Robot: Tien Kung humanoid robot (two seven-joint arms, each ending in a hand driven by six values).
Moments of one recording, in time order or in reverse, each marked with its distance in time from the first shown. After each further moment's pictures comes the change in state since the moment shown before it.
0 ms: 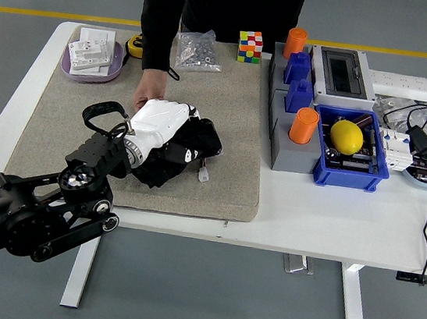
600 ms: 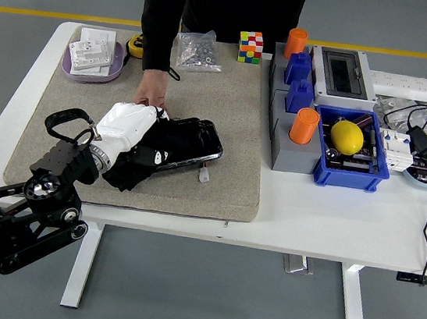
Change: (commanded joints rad) left arm 0.123 0.111 -0.068 -0.105 0.043 -0.005 0.003; right arm -0.008 0.000 0.010 -0.002 0.006 -0.005 -0.001
